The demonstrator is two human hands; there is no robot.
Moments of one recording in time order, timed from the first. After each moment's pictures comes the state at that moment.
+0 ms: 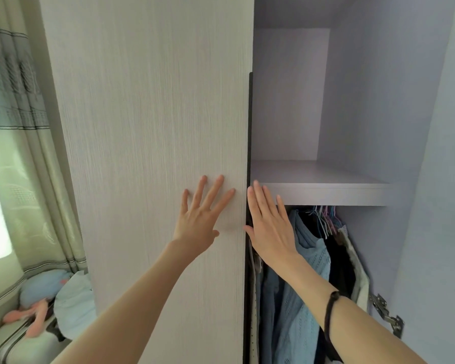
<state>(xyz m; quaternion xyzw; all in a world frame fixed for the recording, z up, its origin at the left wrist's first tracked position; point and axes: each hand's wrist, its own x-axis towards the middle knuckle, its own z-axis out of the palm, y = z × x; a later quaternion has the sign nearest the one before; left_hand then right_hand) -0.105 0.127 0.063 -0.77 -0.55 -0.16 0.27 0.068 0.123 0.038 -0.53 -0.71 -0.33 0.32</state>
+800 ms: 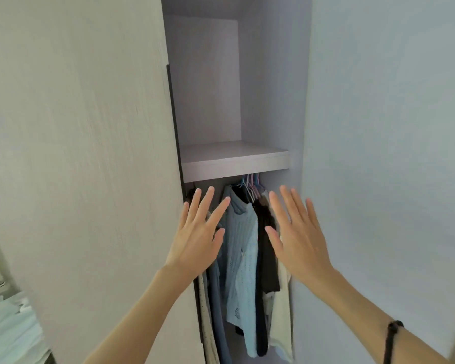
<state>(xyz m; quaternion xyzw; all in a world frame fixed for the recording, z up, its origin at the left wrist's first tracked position) -0.037 0.025 0.019 -0.87 -0.33 -0.34 0.15 0.159 -0.057 0.007 -0.65 -0.60 -0.37 0.29</state>
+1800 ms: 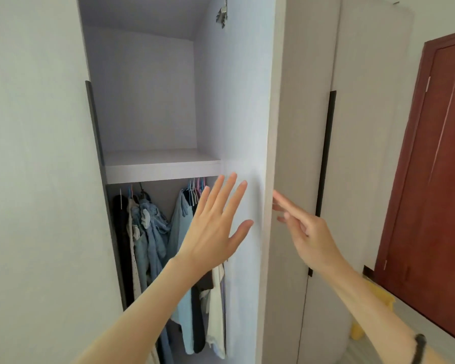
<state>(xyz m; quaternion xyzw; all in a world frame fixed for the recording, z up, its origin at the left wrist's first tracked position) 0.173 -0.149 0.056 -0.87 -0.23 -0.42 0.14 0.341 -0.252 0.056 -0.50 -0.67 0.02 0.55</state>
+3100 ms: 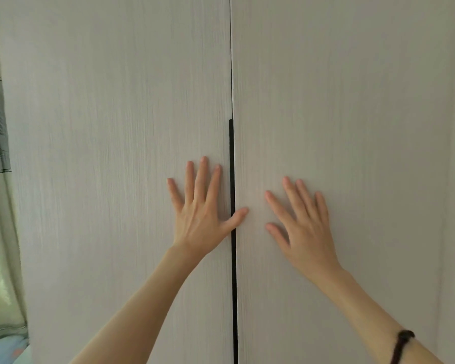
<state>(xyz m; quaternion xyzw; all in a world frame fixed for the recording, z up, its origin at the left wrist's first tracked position) -0.057 0.182 0.152 -0.70 -0.44 -0.46 0.32 0.144 0.152 0.121 -0.47 -0.66 -0.42 0.41</state>
